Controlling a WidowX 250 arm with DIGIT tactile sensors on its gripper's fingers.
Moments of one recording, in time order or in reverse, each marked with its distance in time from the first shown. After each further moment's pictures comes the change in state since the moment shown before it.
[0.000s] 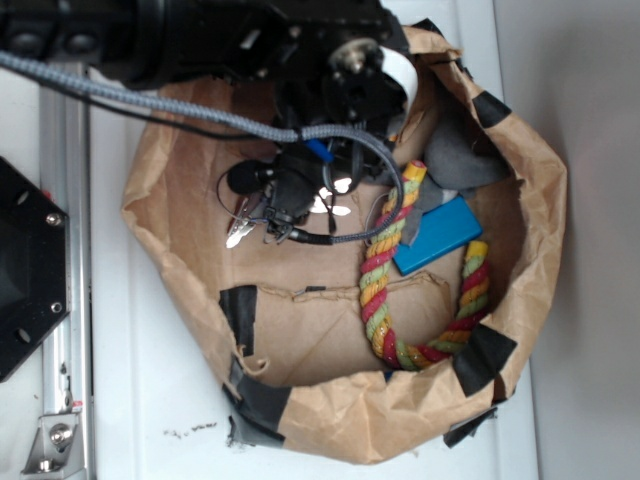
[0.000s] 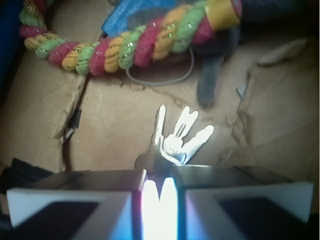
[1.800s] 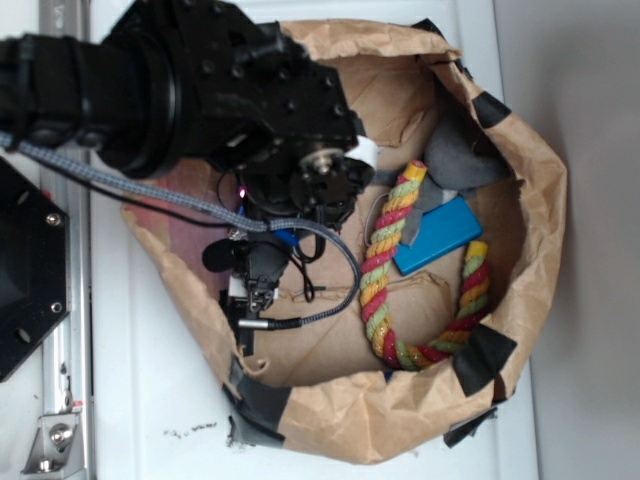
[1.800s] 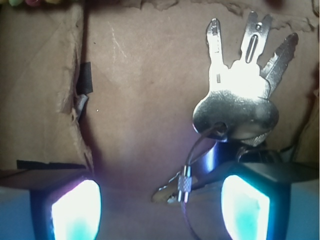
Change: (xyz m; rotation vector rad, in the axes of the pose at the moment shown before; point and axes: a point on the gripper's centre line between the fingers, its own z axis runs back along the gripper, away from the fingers) arm -0.018 -0.037 -0.033 -0.061 0.126 0.272
